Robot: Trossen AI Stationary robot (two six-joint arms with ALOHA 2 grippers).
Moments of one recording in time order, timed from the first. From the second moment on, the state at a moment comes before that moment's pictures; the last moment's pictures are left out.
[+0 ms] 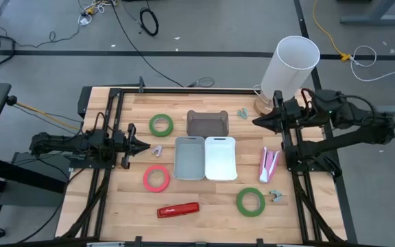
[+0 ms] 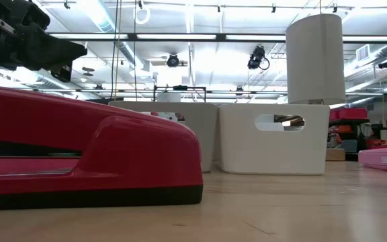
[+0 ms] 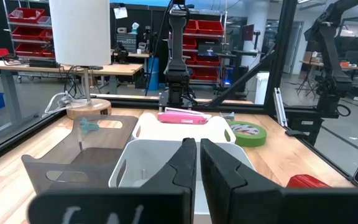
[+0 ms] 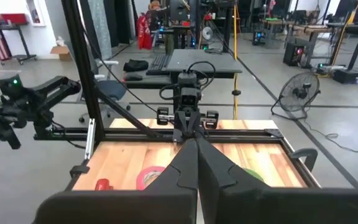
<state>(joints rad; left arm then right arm) -0.07 0.01 0.01 0.05 -0.08 -0.07 0.04 0.86 1.20 -0.47 -0.02 0.00</state>
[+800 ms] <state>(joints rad) -0.07 0.01 0.01 0.05 -0.08 -0.07 0.04 0.94 1.22 -0.71 -0.02 0.02</state>
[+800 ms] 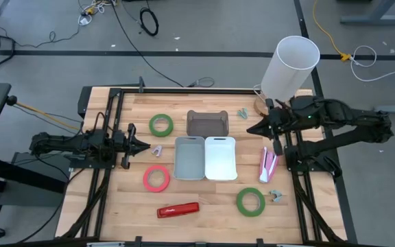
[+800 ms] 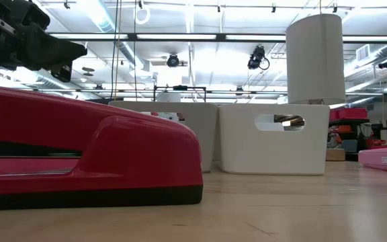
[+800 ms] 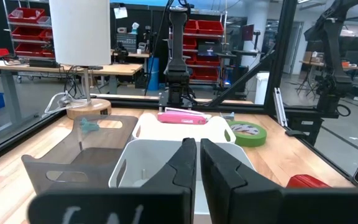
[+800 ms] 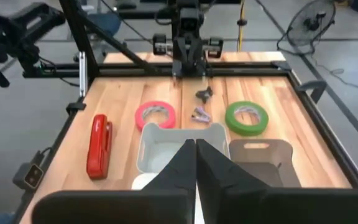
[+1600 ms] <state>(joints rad) -0.07 0.01 0.01 0.05 -0.08 -0.07 0.04 0.93 1.21 -1.04 -0.02 0.04</state>
